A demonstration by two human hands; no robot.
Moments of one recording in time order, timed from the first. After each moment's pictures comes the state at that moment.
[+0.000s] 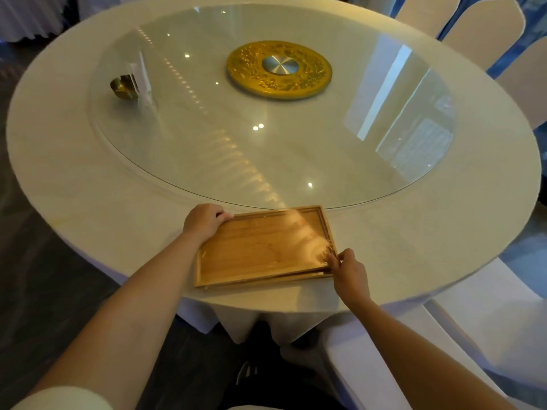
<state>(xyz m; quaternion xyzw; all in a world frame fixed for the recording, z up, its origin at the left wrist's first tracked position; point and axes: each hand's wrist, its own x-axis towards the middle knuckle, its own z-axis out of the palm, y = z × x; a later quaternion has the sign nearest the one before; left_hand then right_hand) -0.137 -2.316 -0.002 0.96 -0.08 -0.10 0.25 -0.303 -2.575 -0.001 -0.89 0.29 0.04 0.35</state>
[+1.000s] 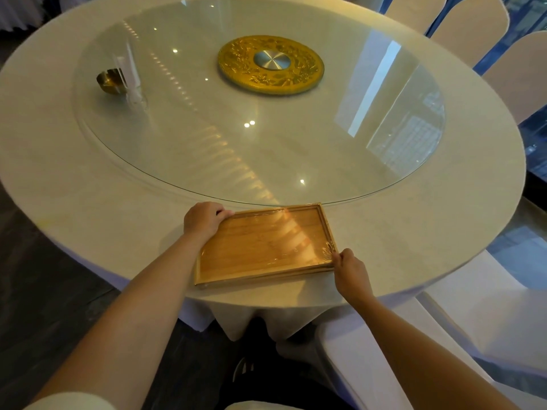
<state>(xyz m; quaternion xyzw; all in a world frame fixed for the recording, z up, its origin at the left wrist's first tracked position) -0.141 -2.327 -0.007 0.96 -0.07 -0.07 0.25 -0.313 -2.578 0.006 -0.90 0.30 0.07 0.31</state>
